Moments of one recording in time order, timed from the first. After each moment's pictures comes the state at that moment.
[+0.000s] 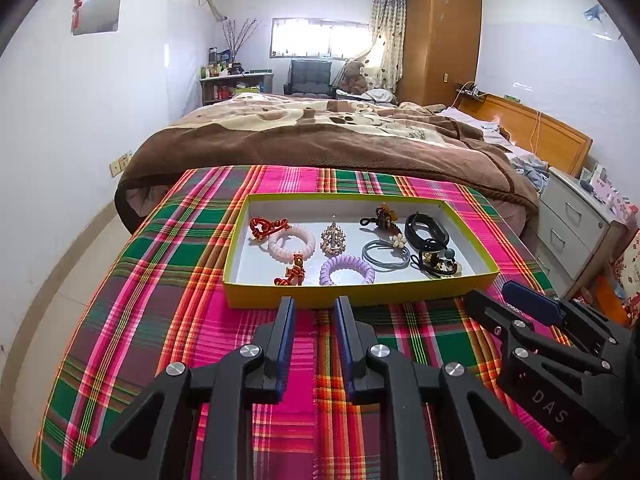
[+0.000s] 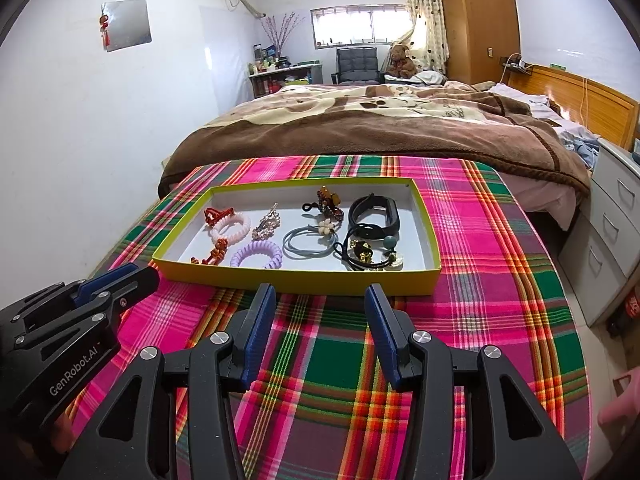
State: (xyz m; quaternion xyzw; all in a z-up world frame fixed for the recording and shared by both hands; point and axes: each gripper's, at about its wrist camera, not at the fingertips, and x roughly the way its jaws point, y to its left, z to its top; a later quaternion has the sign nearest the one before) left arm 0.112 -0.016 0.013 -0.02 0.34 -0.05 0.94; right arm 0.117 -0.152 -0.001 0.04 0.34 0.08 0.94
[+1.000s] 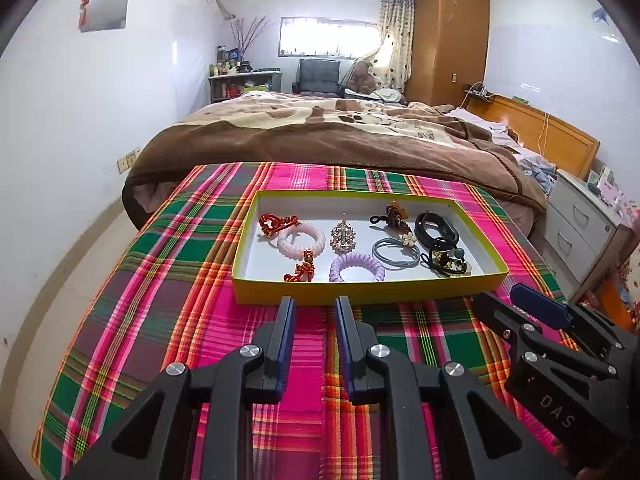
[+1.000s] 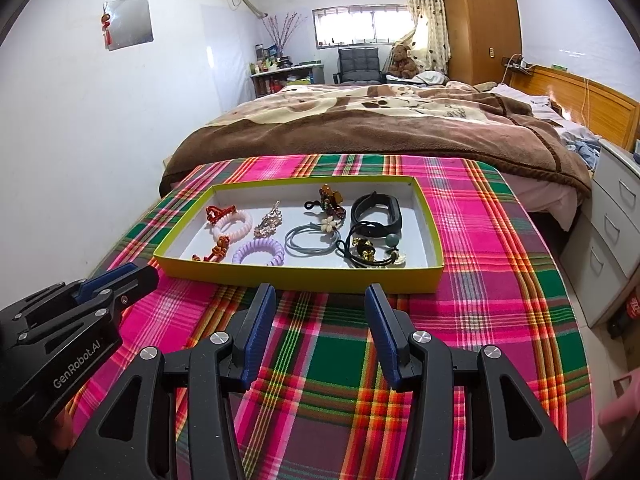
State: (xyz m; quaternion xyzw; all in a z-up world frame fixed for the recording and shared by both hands) left arm 0.112 -0.014 0.011 -0.02 0.34 -0.03 0.94; right arm 0.117 -0.148 -0.005 0.04 0.34 0.08 0.94
